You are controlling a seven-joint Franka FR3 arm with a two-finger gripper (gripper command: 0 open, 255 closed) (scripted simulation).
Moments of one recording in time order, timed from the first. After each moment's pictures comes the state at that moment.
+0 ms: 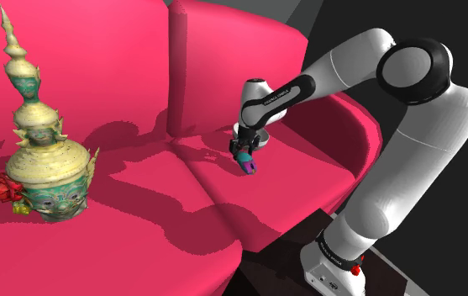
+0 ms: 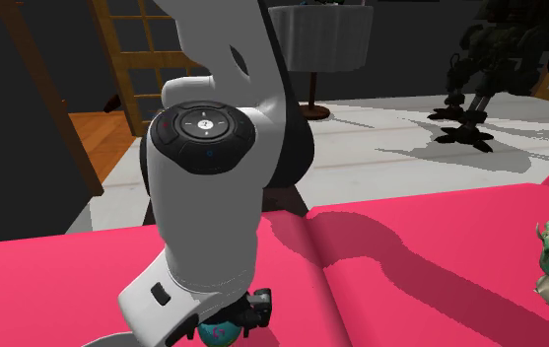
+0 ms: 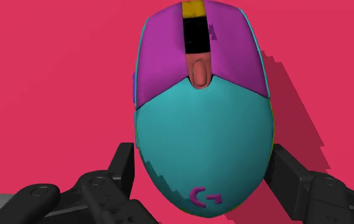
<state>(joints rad) -0.08 0.13 0.04 -2.34 -0.14 2.36 0.24</state>
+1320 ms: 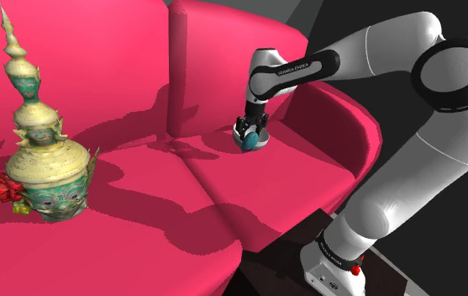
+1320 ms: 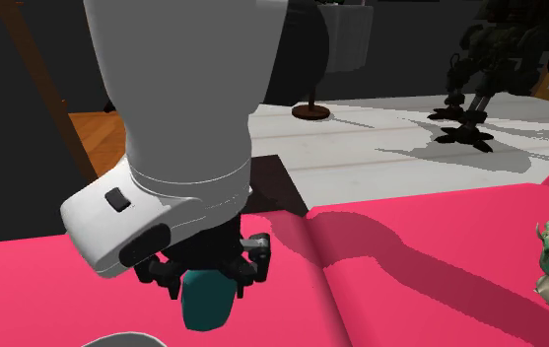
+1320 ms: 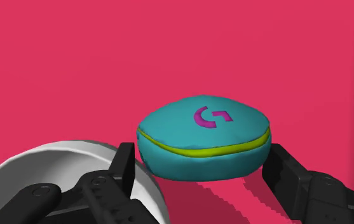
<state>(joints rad) -0.08 -0.05 0.05 -2.25 -0.10 2.10 0.19</state>
